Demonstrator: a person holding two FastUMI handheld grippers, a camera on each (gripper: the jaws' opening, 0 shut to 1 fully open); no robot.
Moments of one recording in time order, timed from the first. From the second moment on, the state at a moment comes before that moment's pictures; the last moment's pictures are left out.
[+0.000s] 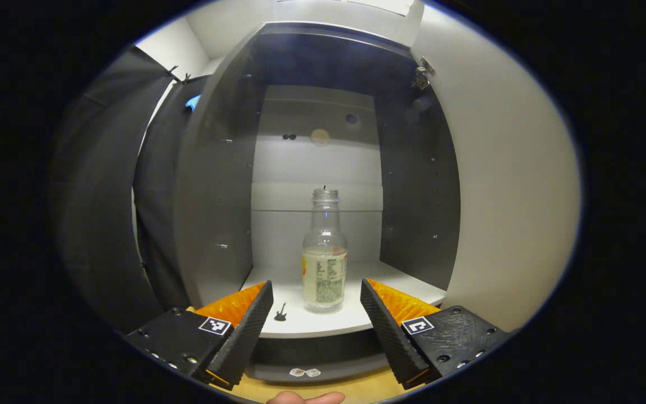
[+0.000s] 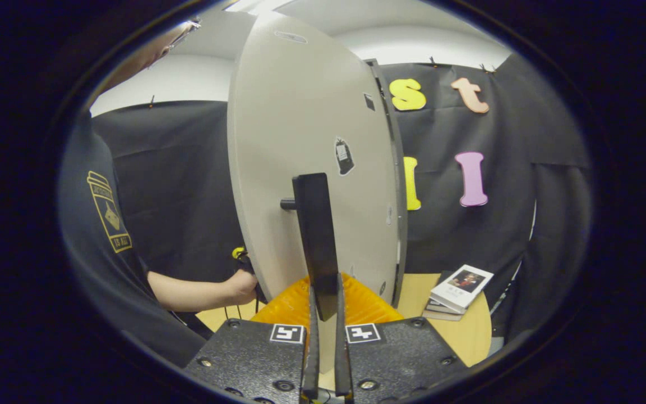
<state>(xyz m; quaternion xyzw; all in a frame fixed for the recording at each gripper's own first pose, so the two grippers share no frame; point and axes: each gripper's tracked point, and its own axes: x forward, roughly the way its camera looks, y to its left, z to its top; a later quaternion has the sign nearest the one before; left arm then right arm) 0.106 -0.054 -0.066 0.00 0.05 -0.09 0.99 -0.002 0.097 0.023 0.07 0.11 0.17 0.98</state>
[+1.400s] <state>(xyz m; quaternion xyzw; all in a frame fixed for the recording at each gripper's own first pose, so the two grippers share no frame) 0.207 -0.066 -0.045 -0.02 0.06 -0.05 1.00 0.009 0.002 0.018 0.07 0.06 0.04 0.99</state>
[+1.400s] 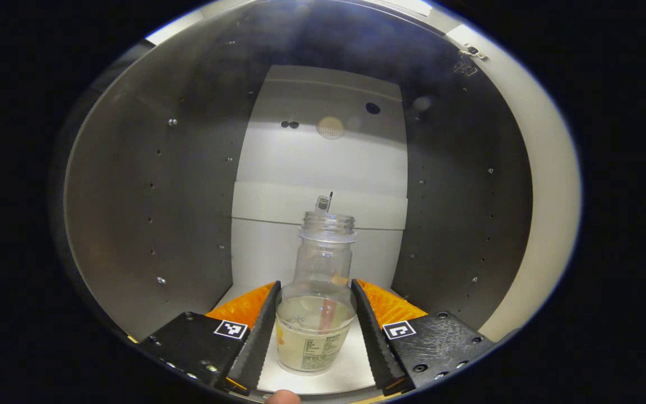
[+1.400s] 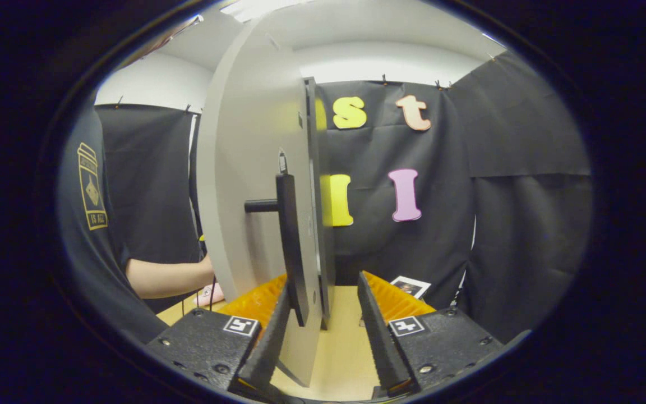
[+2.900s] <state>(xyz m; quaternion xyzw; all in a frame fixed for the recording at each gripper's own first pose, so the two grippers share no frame) -0.044 0.133 -0.165 0.04 0.09 0.08 0.99 0.016 0.028 -0.012 0.44 0.07 0.15 0.88</state>
